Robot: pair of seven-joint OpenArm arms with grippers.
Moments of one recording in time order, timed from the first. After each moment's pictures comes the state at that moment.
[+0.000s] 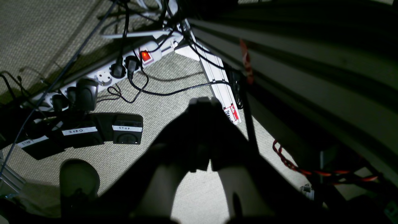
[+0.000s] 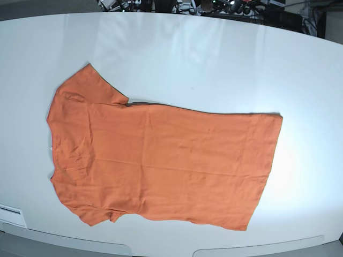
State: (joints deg) left arm 8.4 -5.6 35.6 21.7 -18.7 -12.7 4.7; right arm -8.2 0.2 -10.7 26.8 -14.4 16.0 -24.7
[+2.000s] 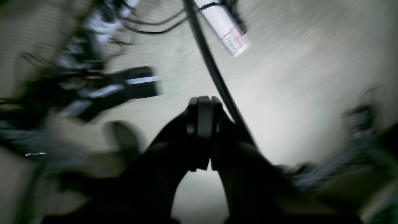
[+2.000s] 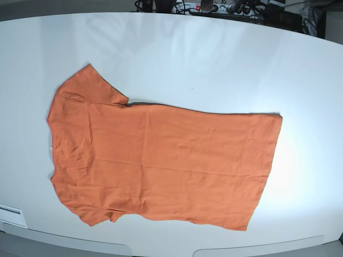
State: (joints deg) left arm 47.4 -32.9 35.4 85.2 -4.7 -3.9 24.4; right arm -52.0 16.7 -10.5 84.1 -9.2 16.3 -41.9
